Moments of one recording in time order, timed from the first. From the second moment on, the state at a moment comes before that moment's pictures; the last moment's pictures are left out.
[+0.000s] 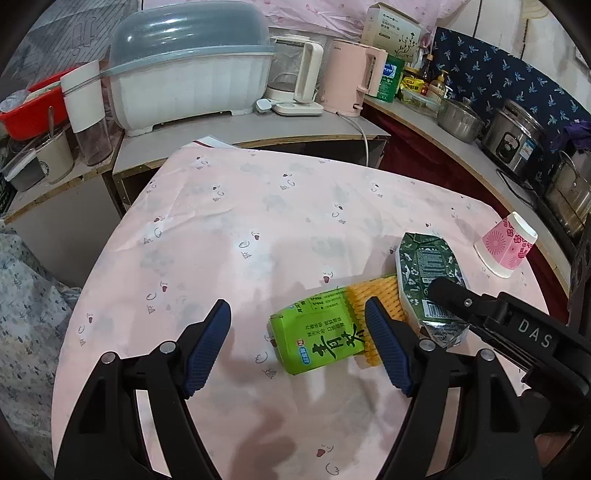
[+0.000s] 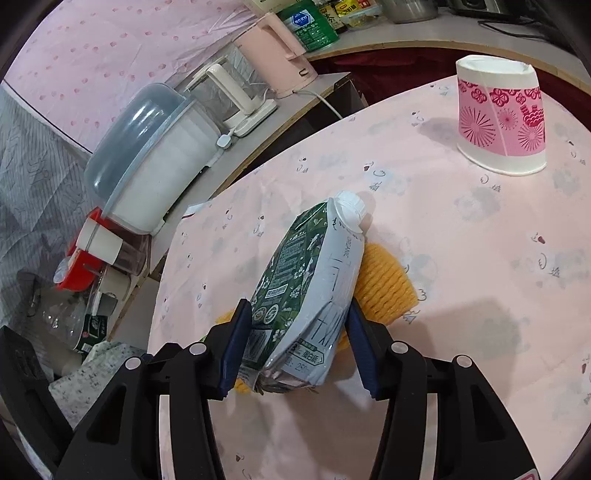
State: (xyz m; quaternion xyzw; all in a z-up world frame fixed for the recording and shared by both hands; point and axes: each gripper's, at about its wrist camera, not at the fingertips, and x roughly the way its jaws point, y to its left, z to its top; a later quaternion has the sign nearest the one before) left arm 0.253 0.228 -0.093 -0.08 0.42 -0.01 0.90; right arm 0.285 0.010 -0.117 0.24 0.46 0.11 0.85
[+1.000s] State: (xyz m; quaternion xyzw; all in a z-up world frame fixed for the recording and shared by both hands) left arm 0.250 0.124 -0.110 -0.01 0.42 -0.07 0.90; right arm 0.200 -0.119 -0.096 0.28 0.39 0.02 0.88
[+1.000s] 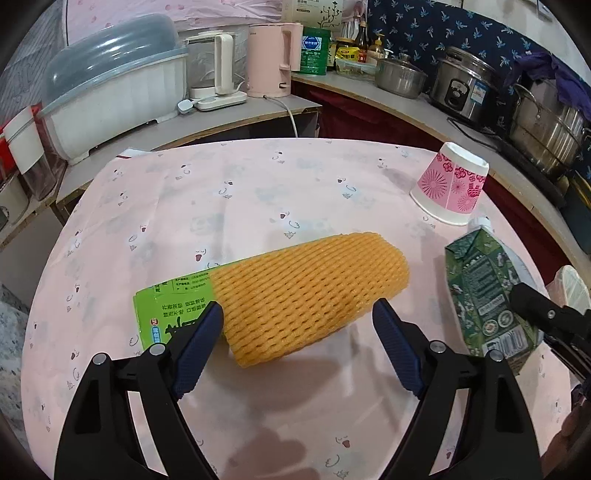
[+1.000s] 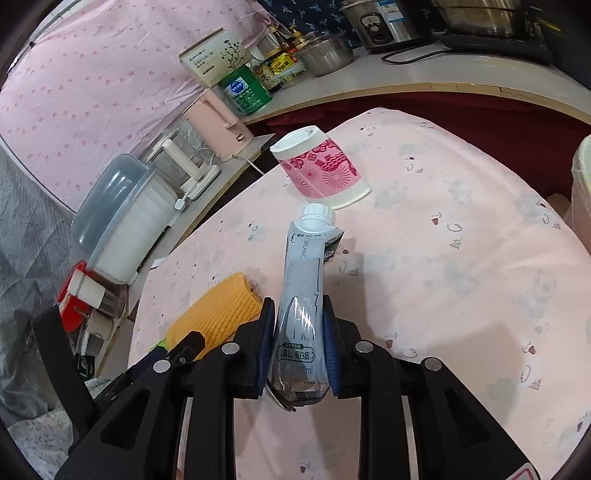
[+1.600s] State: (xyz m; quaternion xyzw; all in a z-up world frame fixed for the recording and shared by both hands) left arm 0.238 0.104 -0.102 -0.02 0.42 -0.11 0.90; right arm 0.180 -0.128 -0.090 0.27 0.38 0.02 0.89
